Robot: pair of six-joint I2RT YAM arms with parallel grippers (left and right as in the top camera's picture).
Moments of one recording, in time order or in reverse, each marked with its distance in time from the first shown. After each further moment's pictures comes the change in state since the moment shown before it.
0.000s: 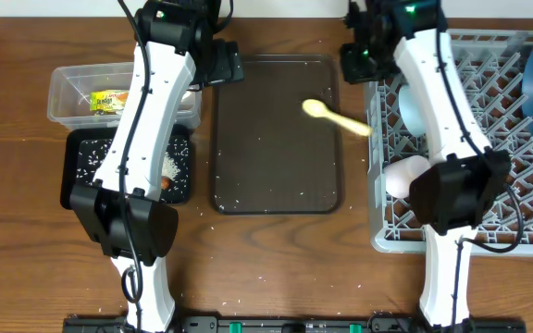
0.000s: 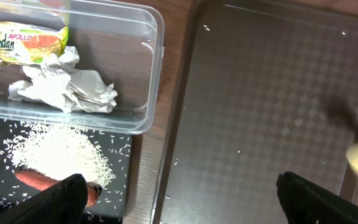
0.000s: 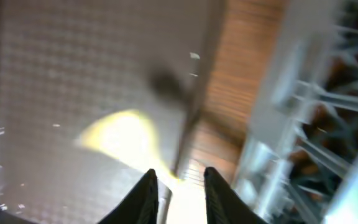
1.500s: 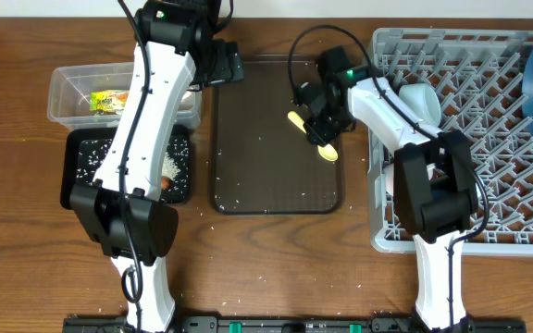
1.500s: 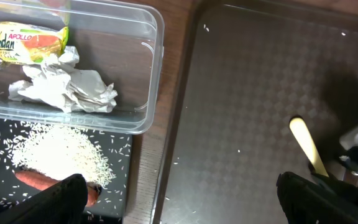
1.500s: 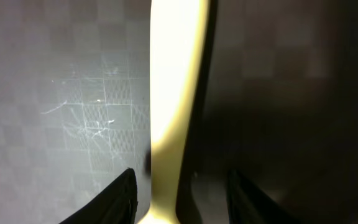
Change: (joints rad) left arm 0.000 0.000 0.000 0.000 0.000 0.000; right arm 0.147 -0.019 -0.644 0.484 -0.085 -0.455
